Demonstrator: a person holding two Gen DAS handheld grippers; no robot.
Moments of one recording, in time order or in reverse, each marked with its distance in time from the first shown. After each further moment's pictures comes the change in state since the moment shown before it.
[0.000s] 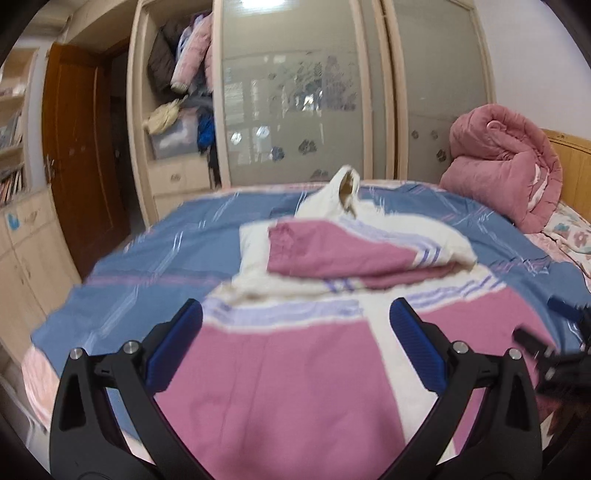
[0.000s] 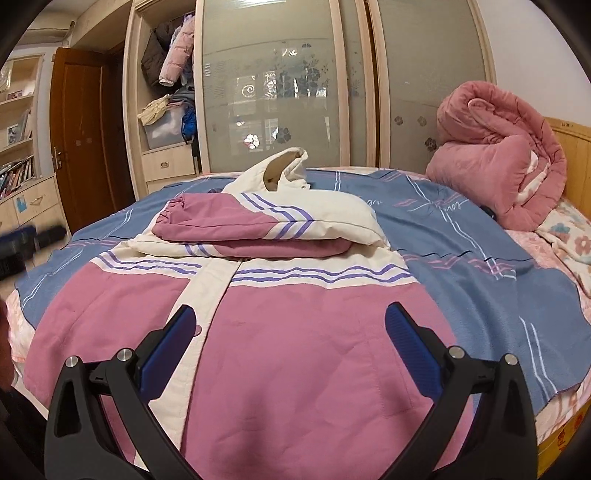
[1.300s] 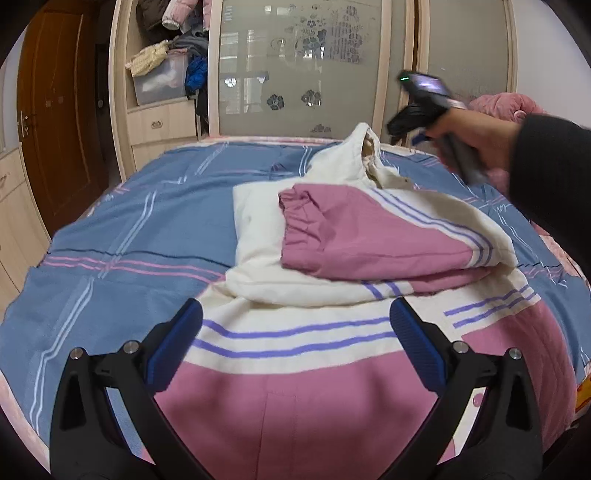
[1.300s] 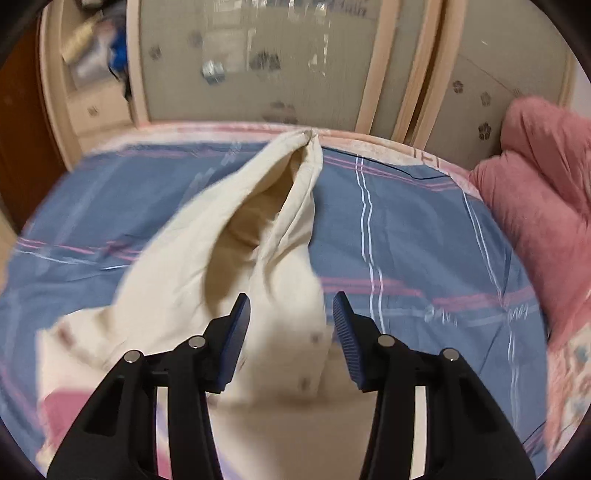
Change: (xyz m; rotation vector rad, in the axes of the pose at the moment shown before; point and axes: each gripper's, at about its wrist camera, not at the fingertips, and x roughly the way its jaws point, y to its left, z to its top) left arm 0.136 0.053 0.002 -0.104 0.220 -0.091; right arm 0.445 0.037 0.289 -0.100 0.442 -0.153
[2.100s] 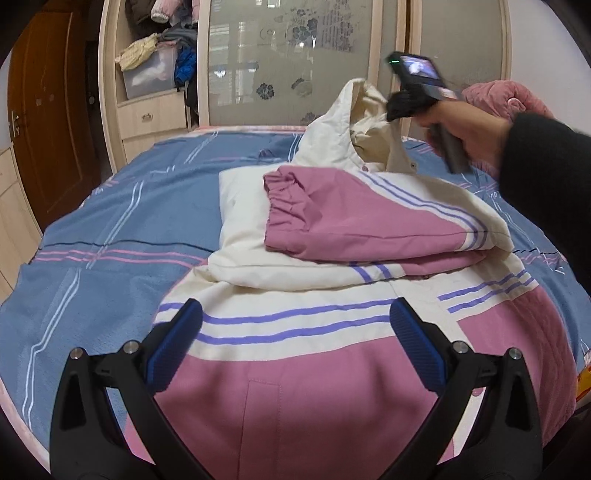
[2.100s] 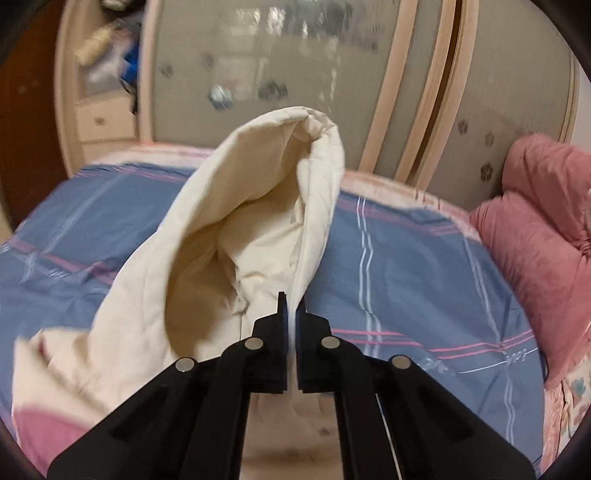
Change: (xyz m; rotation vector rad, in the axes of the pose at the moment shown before) left arm 0.002 -0.010 -0.008 0.028 0.020 -0.016; right arm -0.060 -0.020 -0.033 -0.079 -0.259 0.024
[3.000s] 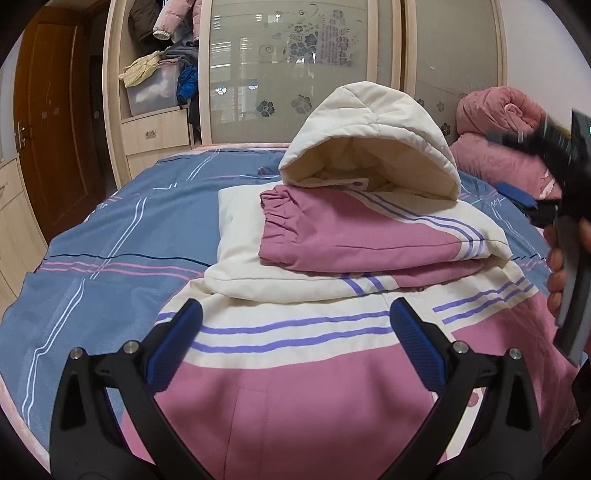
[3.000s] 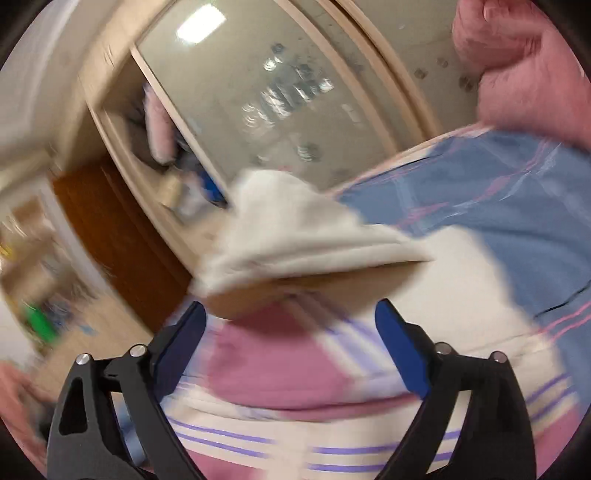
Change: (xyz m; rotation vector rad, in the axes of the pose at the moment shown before) left arm -0.005 -0.011 -0.002 0.007 -0.053 0.016; right arm -0.172 -0.040 -0.183 0.621 -0.194 0.625
